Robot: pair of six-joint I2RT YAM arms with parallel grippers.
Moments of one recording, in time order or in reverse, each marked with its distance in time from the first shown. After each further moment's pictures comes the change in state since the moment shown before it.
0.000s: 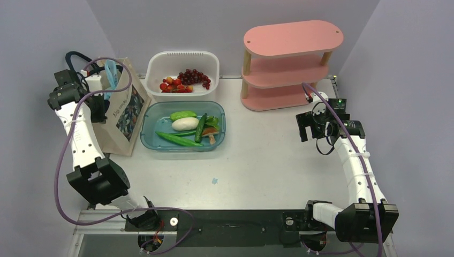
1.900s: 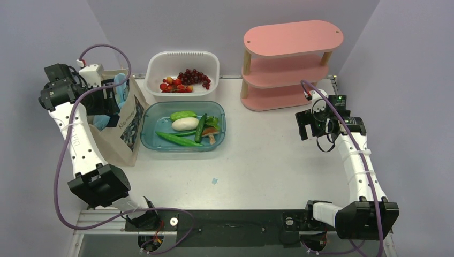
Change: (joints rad) left arm 0.018 -0.053 0.156 -0.123 0.255 0.005; right arm 0.008 0.020 0.057 -0.047 -0.011 -0.016
